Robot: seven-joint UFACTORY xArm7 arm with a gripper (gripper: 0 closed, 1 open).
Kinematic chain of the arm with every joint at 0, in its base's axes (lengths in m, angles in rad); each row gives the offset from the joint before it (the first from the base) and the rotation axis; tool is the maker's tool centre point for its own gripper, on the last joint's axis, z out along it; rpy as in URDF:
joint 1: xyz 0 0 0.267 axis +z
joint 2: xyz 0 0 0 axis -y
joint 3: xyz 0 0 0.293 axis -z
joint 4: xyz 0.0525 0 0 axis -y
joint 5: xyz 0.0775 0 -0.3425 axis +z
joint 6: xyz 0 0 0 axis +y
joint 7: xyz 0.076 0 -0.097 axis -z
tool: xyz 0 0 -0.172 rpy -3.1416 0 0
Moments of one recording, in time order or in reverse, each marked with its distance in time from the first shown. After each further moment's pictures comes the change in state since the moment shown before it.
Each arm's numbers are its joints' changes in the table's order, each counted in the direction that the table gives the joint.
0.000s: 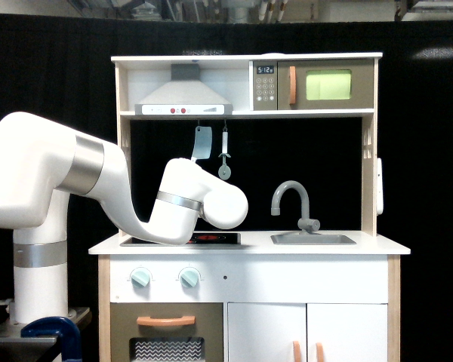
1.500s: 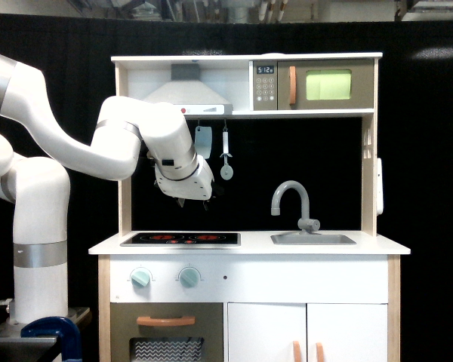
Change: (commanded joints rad) arm -0.515 -0.222 -0.384 -0.189 0.001 0.028 0.209
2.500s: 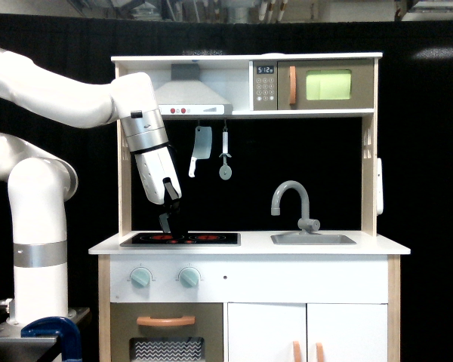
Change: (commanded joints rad) arm -0.739 -0.001 -0.945 -0.190 0.227 -0.006 0.984
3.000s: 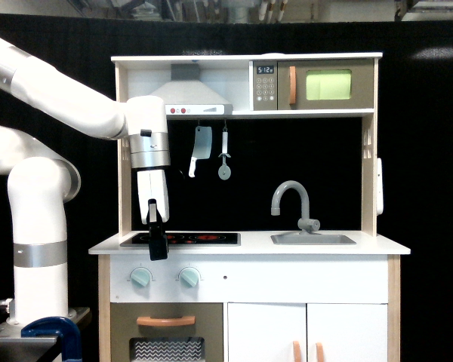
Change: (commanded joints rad) arm -0.094 -0.134 -0.306 -0.027 -0.037 0.032 0.501
